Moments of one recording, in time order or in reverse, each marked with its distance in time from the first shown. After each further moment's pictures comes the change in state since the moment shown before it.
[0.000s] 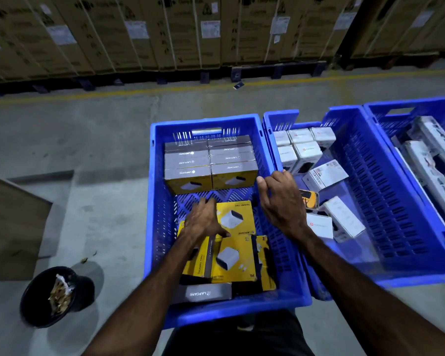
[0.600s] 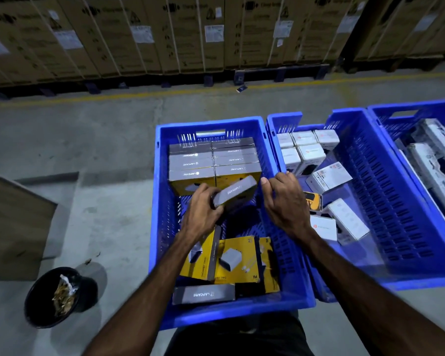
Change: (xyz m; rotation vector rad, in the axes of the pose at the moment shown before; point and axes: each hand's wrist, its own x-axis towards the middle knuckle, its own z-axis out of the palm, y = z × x) left_hand -0.025 -0.002 -0.025 -0.381 0.483 0.259; right_hand 0.000 -0.001 0.000 -0.021 0.035 0.006
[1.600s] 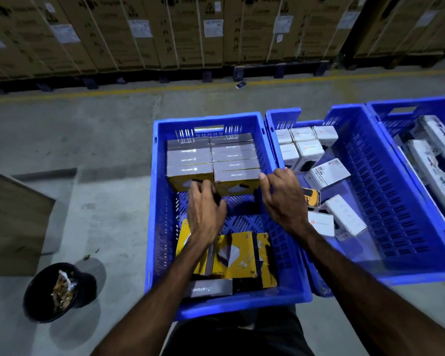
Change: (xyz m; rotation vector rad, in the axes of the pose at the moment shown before) left_hand -0.014 0.028 0.021 0.143 0.235 -0.237; right_hand 0.000 0.000 -0.001 -0.006 0.007 -0.012
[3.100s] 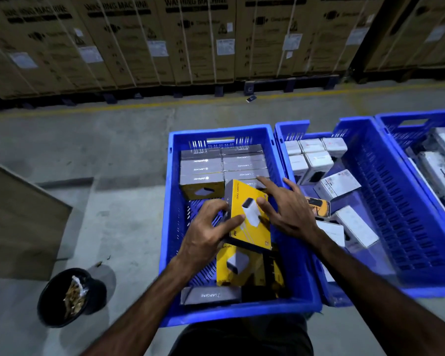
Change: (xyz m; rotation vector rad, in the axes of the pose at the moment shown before) left_hand -0.039 -0.010 -0.080 -0.120 0.155 0.886; right_hand -0.002 0.010 0.001 0.130 -0.297 -0.194
